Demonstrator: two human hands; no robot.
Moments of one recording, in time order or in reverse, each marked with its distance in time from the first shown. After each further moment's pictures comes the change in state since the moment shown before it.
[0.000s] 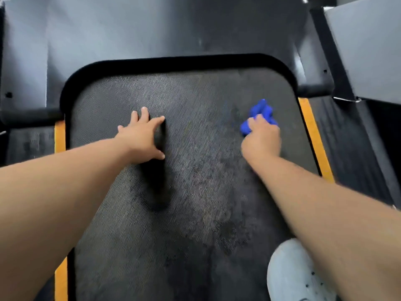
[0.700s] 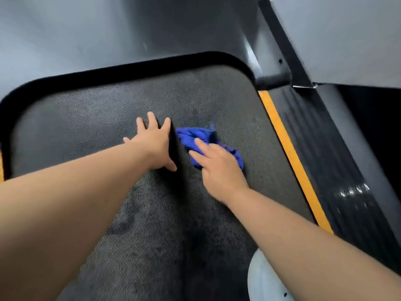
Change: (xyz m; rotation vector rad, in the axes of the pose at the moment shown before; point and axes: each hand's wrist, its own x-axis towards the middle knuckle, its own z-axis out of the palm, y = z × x) left_hand 0.024 0.126 -0.001 0.112 -0.099 -0.001; right_hand -0.046 0.037 0.018 0.038 -0.038 -0.629
